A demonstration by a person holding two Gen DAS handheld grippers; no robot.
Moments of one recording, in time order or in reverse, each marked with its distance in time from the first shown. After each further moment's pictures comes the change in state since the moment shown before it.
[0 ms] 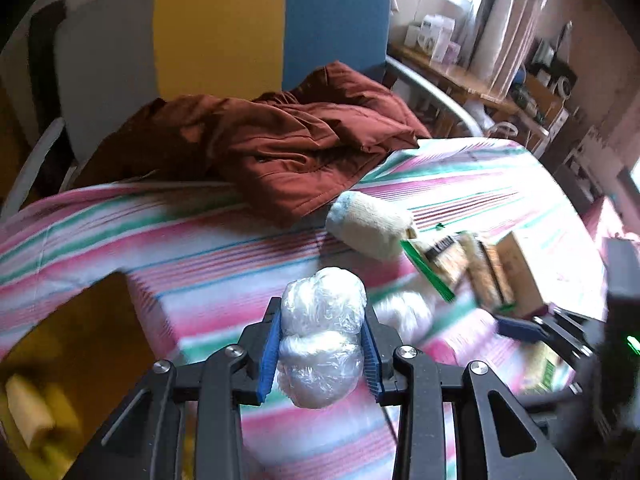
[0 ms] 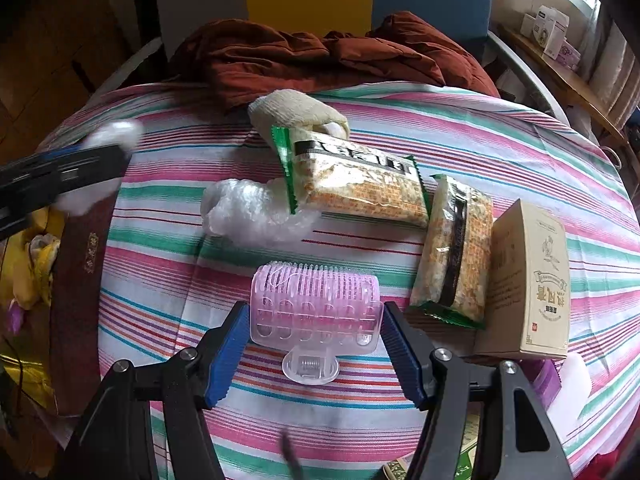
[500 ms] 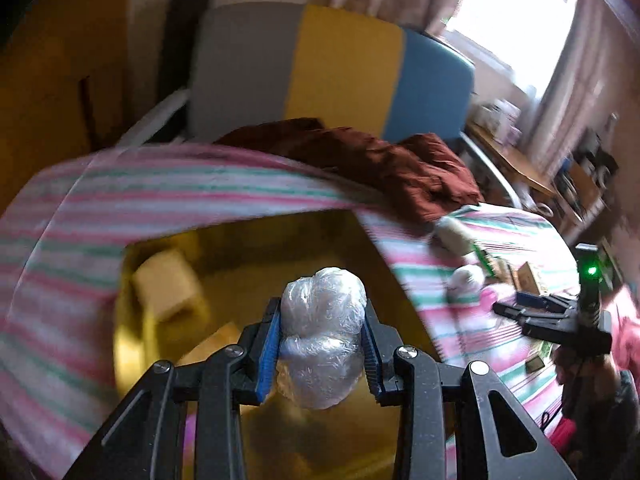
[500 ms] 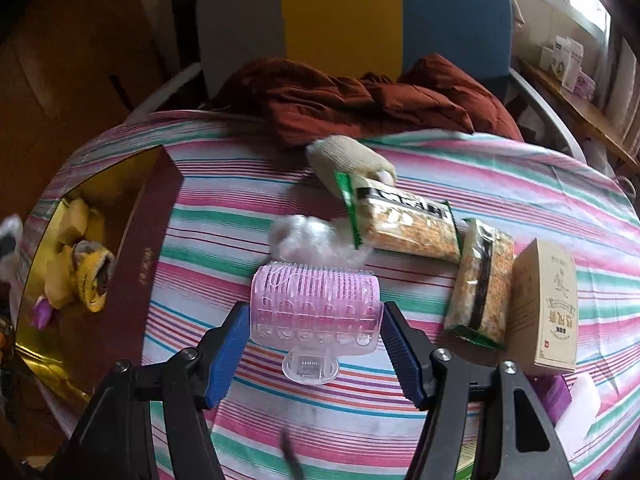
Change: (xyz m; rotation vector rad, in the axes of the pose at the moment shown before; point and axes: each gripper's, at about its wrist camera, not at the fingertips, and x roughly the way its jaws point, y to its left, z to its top) left arm -0.157 0.122 -0.123 -0.278 -0.167 0.141; right arm -0.024 0.026 -0.003 -0.063 -0.144 0.083
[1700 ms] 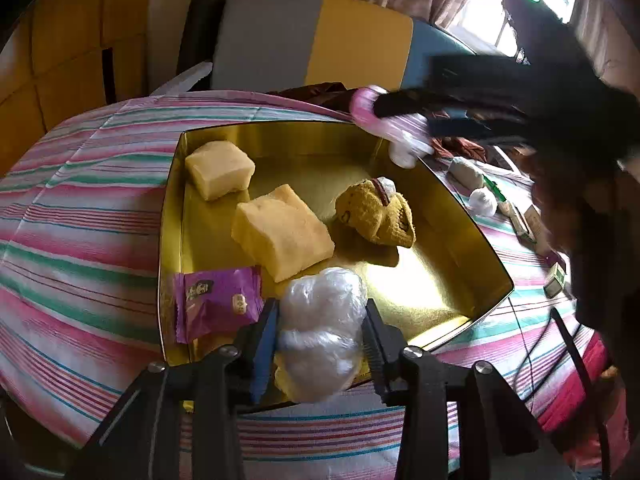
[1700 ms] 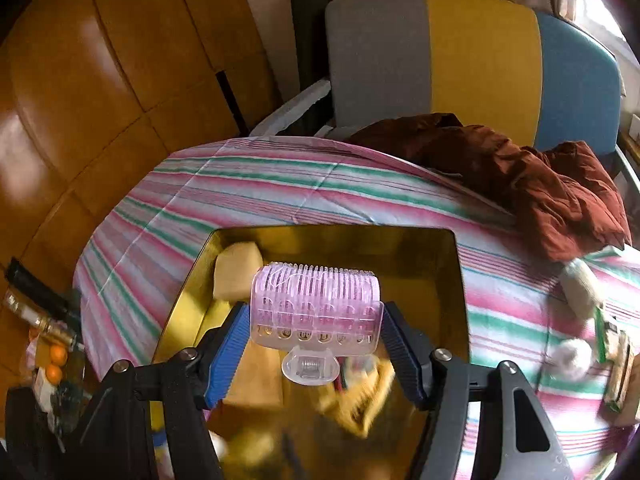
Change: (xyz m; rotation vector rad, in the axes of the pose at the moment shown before) left arm -0.016 0.040 -0.114 -0.005 0.010 -0.014; right arm 0.006 0.238 0.073 -0.132 -0.076 0.232
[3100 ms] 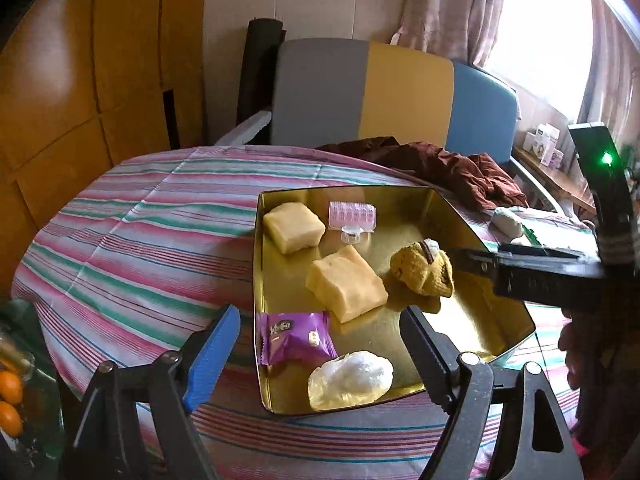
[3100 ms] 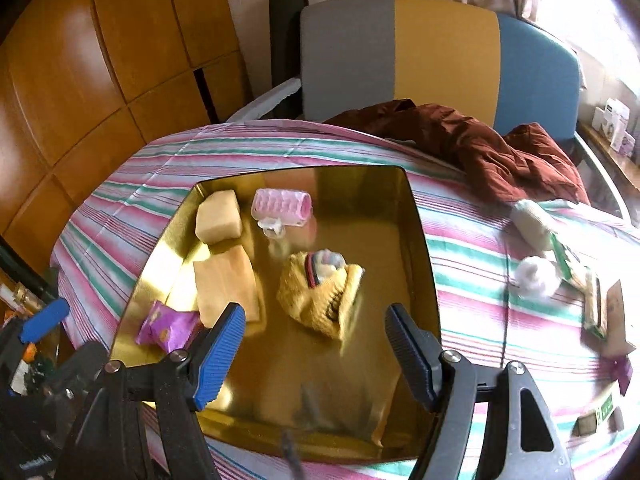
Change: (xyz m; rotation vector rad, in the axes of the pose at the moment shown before) left arm -0.058 0.003 0.007 -0.024 -0.180 0.227; right arm -0.043 0.002 -0.086 0.027 -0.037 -0.146
